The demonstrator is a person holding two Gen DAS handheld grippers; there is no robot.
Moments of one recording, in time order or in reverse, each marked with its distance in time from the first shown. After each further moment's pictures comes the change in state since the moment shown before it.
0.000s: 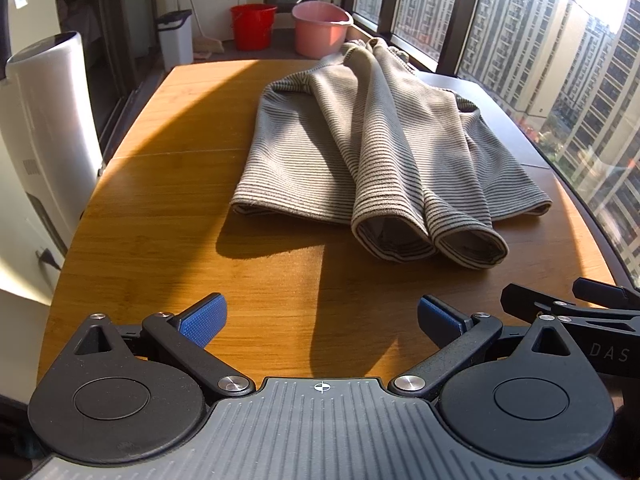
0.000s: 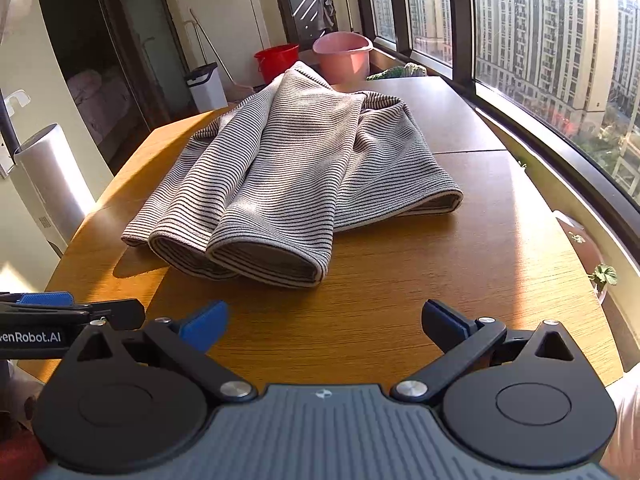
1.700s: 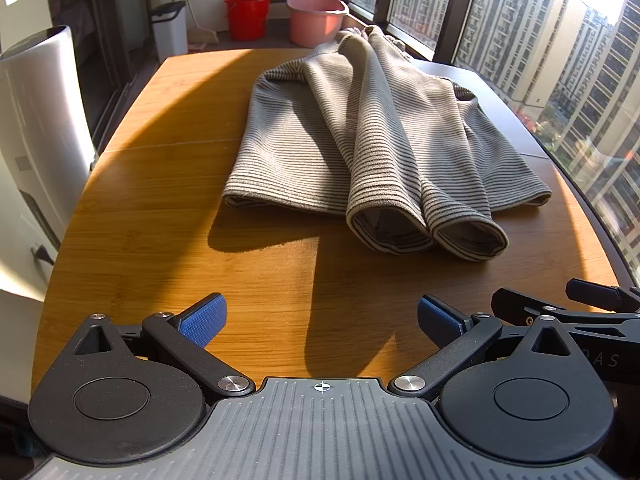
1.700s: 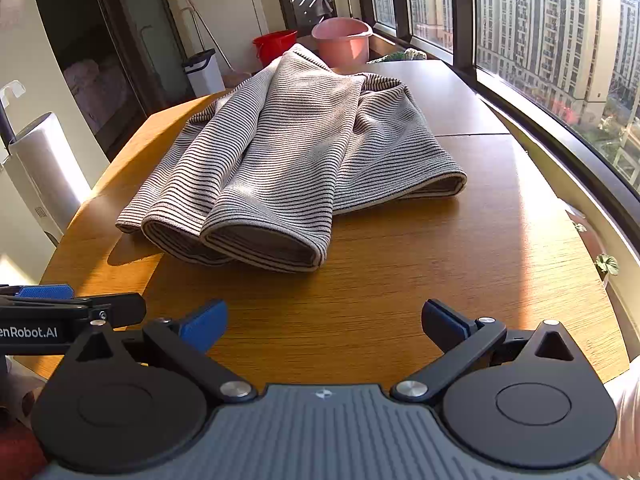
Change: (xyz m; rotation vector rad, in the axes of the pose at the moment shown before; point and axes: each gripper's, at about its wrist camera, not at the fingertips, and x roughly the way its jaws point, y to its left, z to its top) left arm 0.007 -0.002 0.001 0.007 0.036 -0.010; right arm 0.010 -0.002 -0.001 0.007 0.051 -0.004
